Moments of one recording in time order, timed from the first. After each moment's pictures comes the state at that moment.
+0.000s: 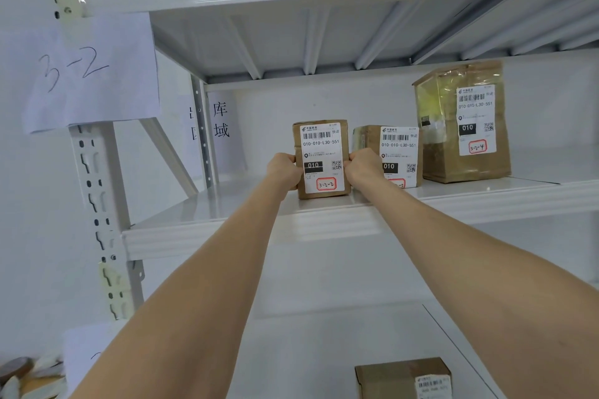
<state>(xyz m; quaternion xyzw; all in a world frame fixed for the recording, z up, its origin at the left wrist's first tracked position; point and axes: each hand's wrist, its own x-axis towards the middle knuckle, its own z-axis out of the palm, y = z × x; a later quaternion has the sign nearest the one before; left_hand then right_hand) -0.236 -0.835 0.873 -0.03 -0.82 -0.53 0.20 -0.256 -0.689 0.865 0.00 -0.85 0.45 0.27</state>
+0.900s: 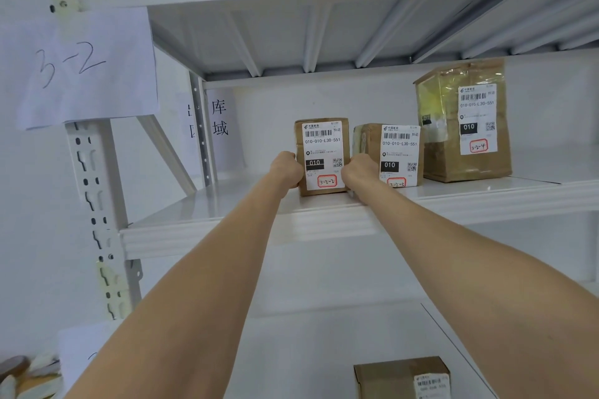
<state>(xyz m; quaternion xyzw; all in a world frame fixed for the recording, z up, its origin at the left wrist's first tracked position) -0.239 -0.832 0.875 -0.02 -0.84 -0.52 0.17 -0.255 -0.696 0.861 -0.03 -0.86 0.46 0.23</state>
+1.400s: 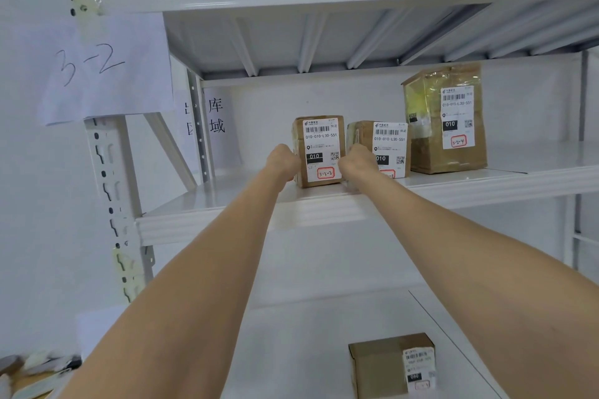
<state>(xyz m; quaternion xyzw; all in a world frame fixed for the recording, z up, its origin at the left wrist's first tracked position) -0.194 -0.838 0.879 -0.02 -0.84 -0.50 0.21 -0.200 -0.701 0.866 -0.03 -0.86 0.44 0.25</state>
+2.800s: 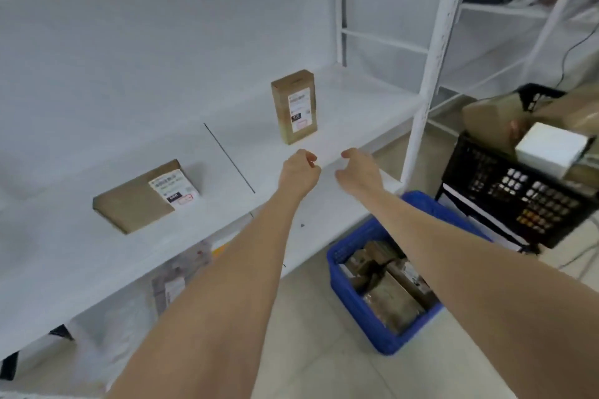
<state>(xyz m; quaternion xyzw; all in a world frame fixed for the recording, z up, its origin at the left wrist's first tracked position) -0.057 -0.346 0.497 -0.17 -0.91 -0.37 -0.09 0.003 -0.242 0.485 -0.31 -0.87 0.37 0.08</state>
